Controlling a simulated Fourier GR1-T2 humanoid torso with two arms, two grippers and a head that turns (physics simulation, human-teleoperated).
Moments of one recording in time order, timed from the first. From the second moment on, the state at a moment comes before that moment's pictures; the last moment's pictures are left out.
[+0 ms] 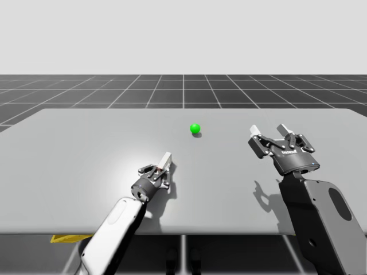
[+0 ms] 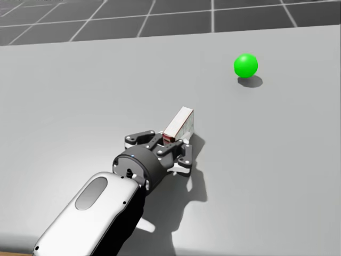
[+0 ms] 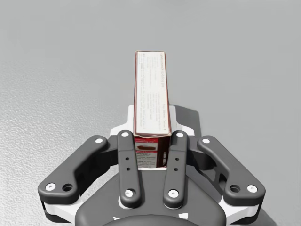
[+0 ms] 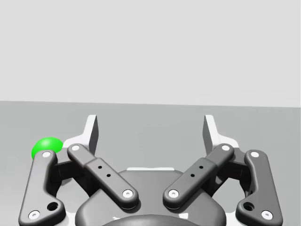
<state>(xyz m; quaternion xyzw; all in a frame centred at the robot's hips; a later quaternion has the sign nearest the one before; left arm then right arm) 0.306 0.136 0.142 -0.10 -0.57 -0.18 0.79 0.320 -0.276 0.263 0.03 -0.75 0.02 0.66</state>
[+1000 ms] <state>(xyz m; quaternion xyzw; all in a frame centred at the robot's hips) 0.302 0.152 0.161 -0.08 -0.58 -0.17 0.79 0.321 -0.278 0.262 0.02 -0.75 0.02 0.66</state>
